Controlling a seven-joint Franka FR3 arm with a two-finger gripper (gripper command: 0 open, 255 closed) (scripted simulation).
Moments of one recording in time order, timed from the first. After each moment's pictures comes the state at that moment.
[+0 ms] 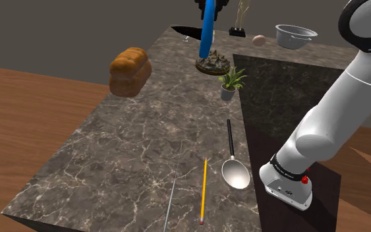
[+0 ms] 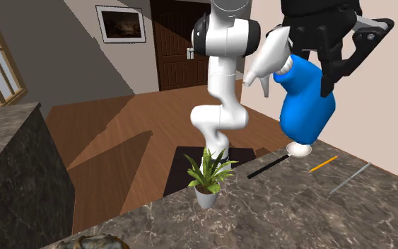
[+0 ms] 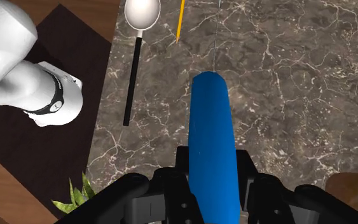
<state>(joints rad) -0.03 -0.02 0.01 -1.27 0.44 1.01 1.12</state>
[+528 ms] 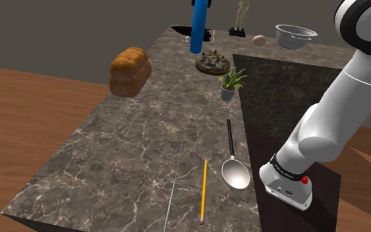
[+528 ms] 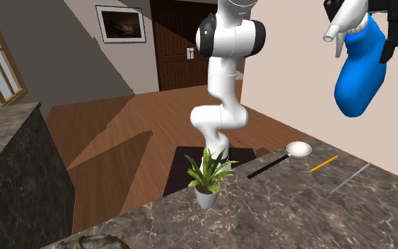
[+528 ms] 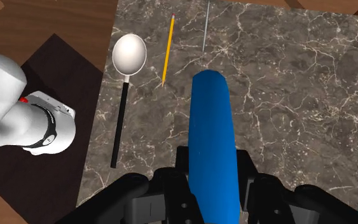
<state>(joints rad) 0.06 0.01 0.10 -1.13 0.51 0.98 1.36</state>
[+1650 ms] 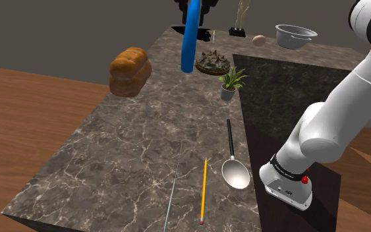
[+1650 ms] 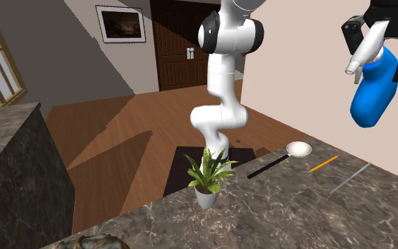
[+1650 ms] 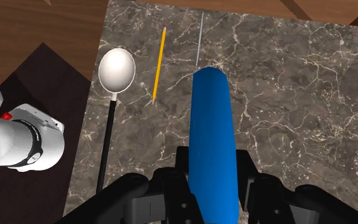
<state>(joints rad) 0.12 -0.09 0.15 -1.35 0.50 1.14 1.40</state>
